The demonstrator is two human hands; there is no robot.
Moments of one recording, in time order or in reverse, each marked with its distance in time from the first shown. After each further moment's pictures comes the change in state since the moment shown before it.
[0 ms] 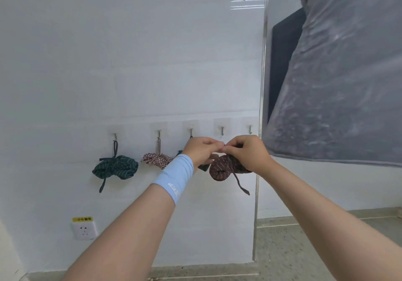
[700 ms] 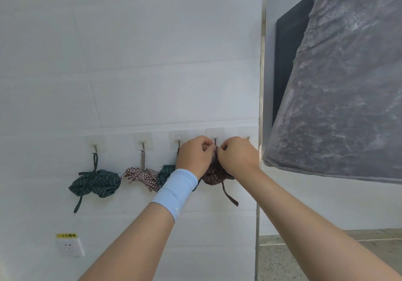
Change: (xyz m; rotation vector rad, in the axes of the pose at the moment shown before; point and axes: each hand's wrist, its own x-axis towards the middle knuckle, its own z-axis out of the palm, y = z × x) left_hand 0.070 -0.014 0.029 0.458 0.390 0.287; right_hand 0.068 0.015 0.021 -0.502 0.098 0.108
